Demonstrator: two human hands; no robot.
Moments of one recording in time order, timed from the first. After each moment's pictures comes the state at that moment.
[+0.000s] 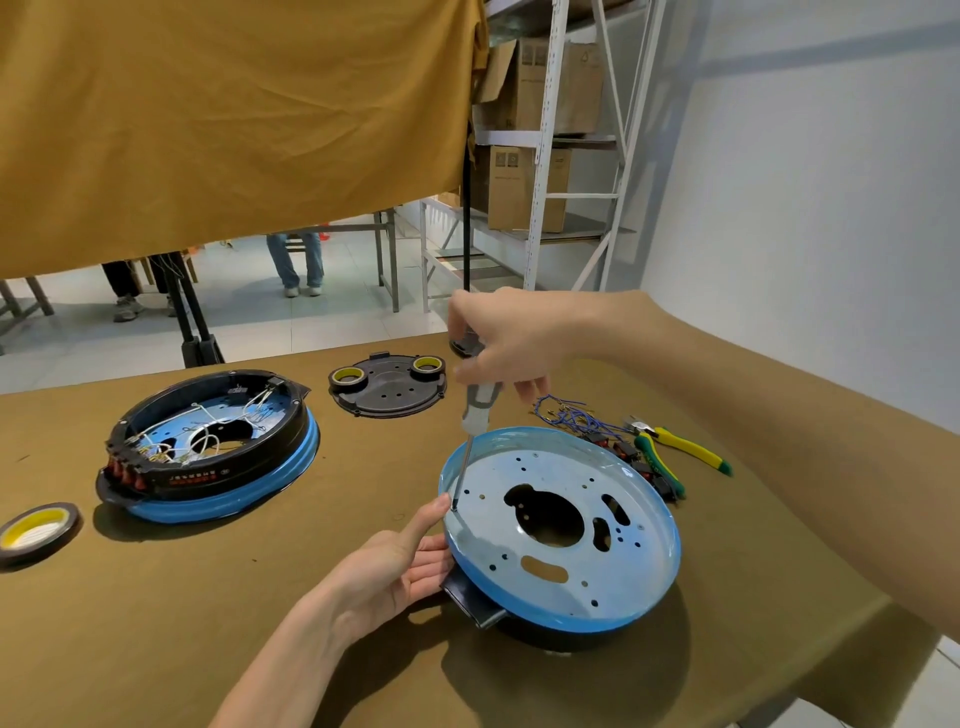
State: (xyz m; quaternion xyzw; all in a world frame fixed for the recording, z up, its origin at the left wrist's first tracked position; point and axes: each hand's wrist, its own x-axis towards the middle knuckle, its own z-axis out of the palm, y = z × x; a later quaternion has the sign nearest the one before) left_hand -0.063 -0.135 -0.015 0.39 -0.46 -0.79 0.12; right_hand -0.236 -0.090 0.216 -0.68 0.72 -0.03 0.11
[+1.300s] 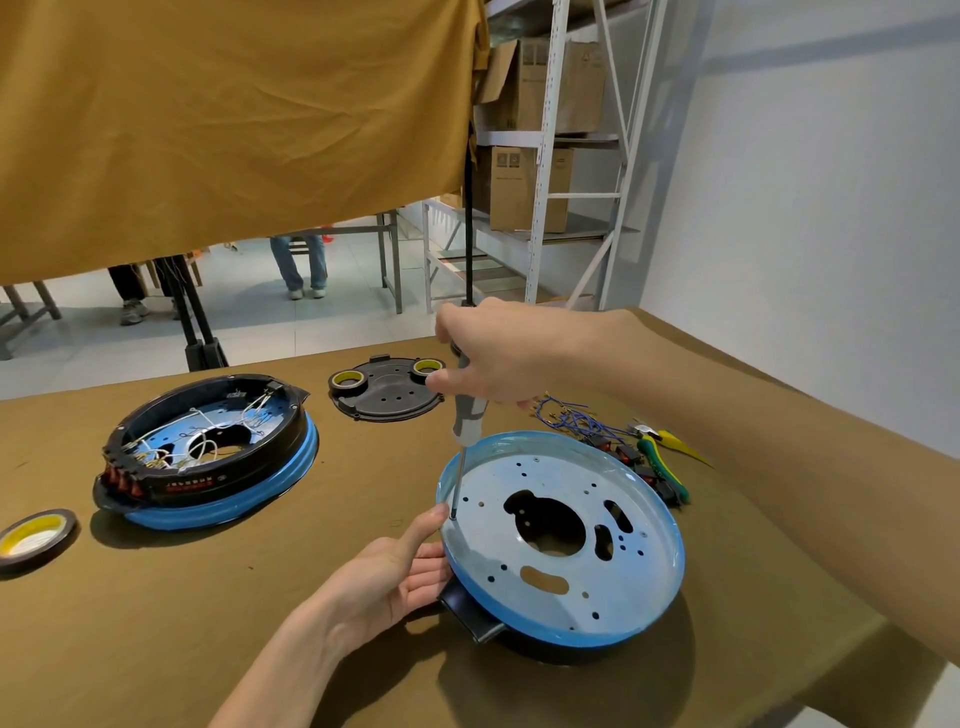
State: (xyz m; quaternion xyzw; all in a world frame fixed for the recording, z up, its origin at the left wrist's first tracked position) left_hand -0.065 -0.134 -0.013 0.38 -0.46 -0.79 0.11; right_hand -0.233 -0.092 0.206 -0.71 0.70 -0.02 0.03
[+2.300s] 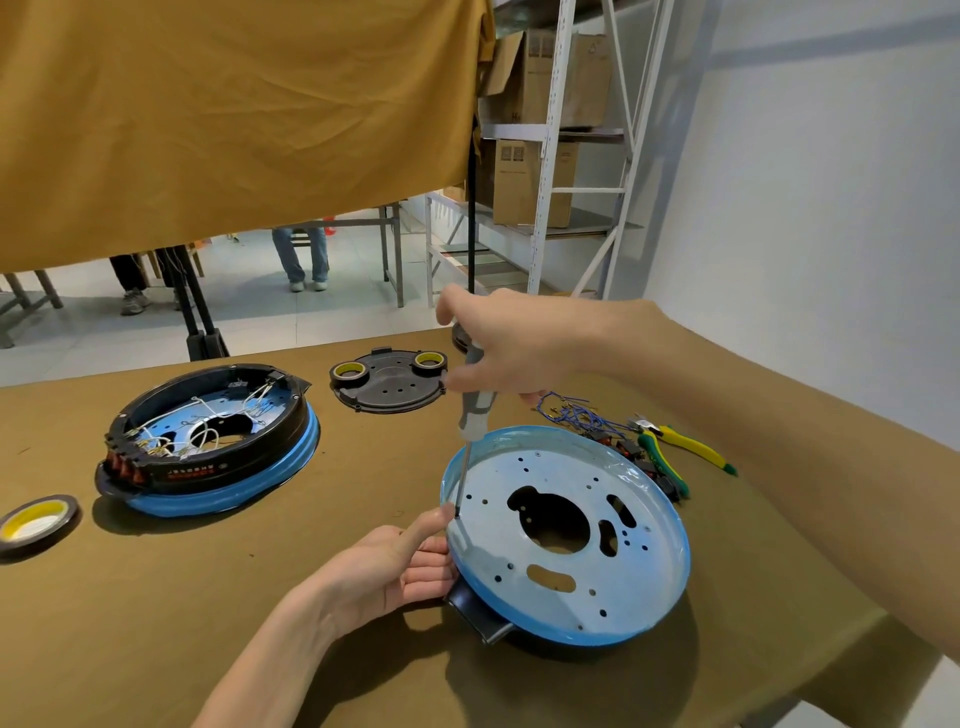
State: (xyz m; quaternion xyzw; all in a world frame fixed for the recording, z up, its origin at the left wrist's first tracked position) left_hand -0.062 -0.141 -0.016 0.36 -0.51 -0.78 0.08; right_hand -0.234 -0.082 0.210 -0.72 0.69 -0.04 0.07
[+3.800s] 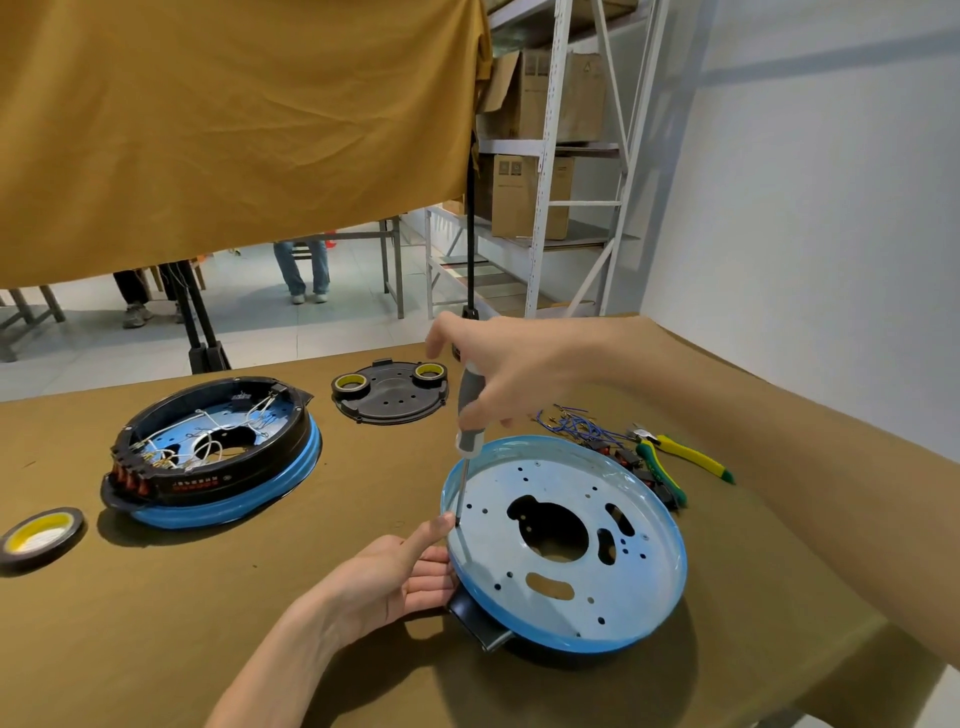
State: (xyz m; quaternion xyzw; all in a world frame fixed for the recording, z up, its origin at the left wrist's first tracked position) left_hand -0.064 -0.140 -0.018 0.38 -0.53 -0.76 0.09; right_hand -0.233 -0.077 0.206 -0.73 0.68 -0.04 0.12
